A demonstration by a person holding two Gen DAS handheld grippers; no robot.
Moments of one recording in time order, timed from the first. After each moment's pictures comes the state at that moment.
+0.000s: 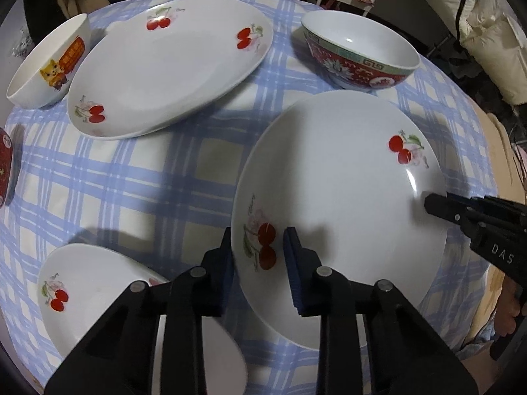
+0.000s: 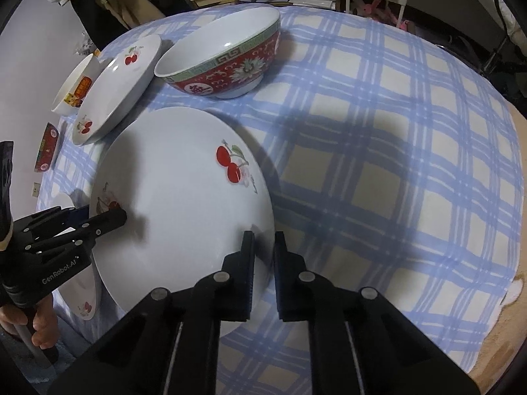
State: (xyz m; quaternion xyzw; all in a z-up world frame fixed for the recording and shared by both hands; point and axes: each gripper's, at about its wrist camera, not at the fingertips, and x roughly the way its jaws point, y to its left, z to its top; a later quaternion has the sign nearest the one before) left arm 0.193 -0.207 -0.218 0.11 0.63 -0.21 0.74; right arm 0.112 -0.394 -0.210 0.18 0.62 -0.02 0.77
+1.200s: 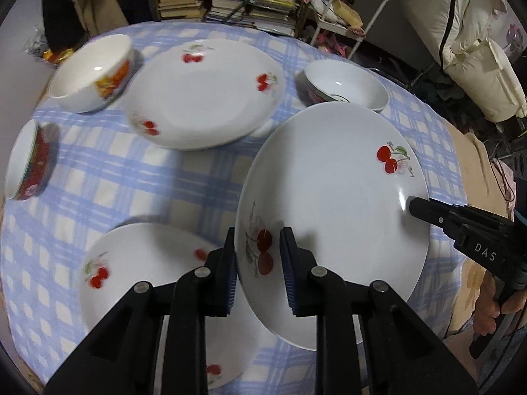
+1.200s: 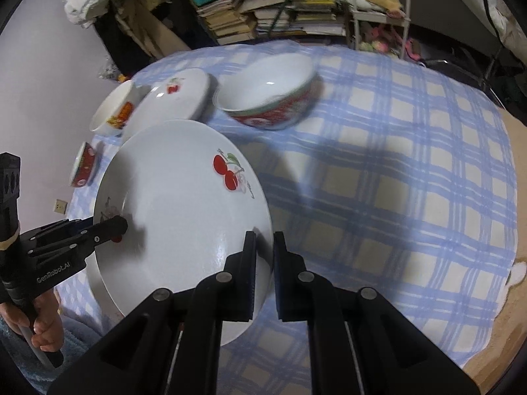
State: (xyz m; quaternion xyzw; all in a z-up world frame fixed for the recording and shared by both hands) left arm 0.183 -0.149 -0.144 0.08 0.60 -0.22 0.77; right arm 0.098 -0.367 -0.156 0.21 0.56 0.00 0.80
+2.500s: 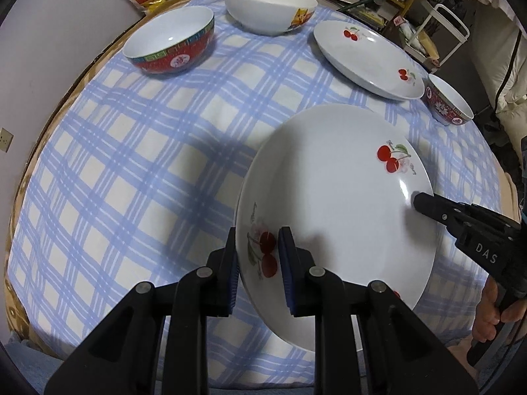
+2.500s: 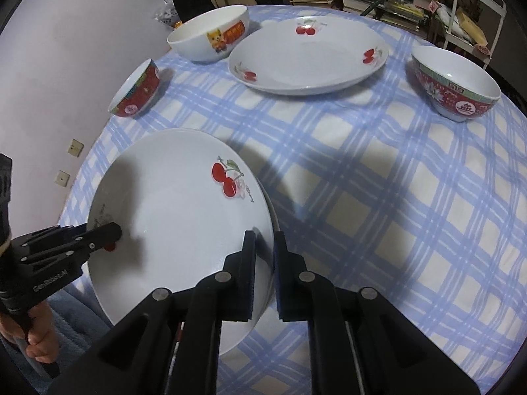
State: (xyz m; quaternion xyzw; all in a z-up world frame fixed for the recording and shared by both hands) left arm 0.143 0.023 -0.174 0.01 0.61 -0.09 0.78; right arm 0.129 -0.193 -0.187 0.12 0.58 0.09 0.80
